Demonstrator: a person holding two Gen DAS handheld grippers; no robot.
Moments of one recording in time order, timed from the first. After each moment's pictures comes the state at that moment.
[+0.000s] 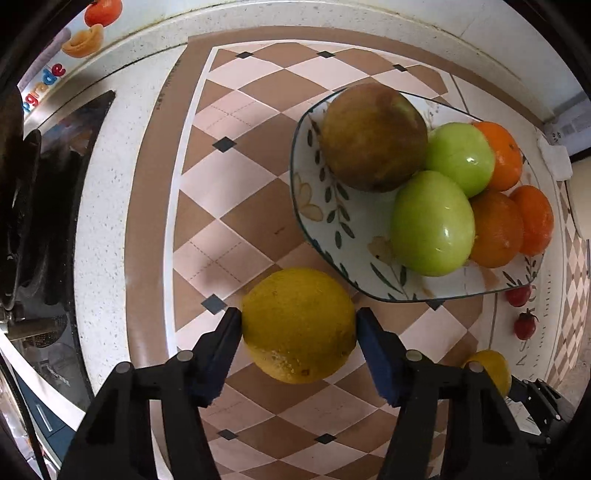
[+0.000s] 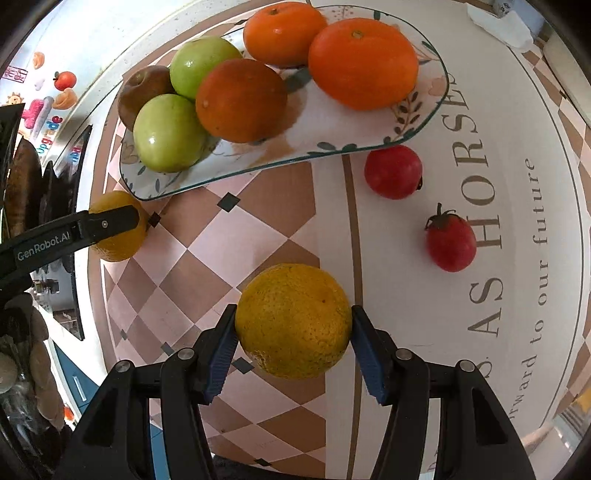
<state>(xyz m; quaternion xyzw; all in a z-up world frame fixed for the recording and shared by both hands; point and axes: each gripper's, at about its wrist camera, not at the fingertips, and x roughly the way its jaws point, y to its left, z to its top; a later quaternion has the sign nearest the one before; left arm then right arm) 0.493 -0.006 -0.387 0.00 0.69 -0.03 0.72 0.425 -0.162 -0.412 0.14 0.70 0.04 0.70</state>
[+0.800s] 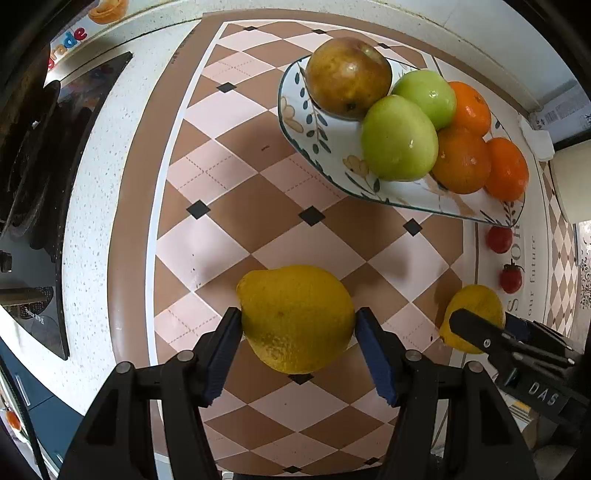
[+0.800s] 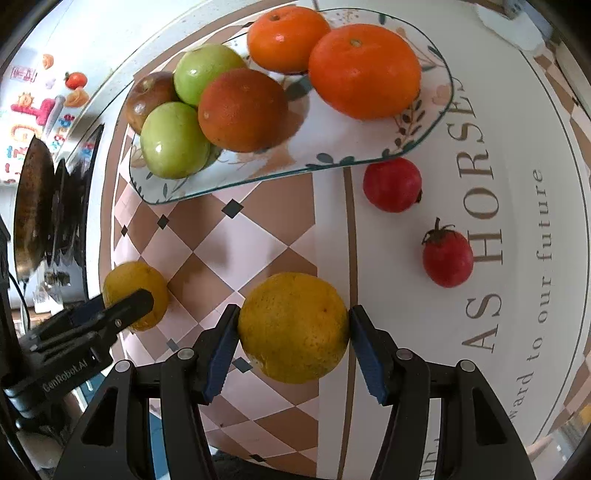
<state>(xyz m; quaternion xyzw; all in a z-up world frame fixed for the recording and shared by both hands) 0.424 -0.017 -0.380 -0.04 0.70 -0.02 0.72 0.427 -0.191 -0.405 0.14 0.70 0.08 0.69</state>
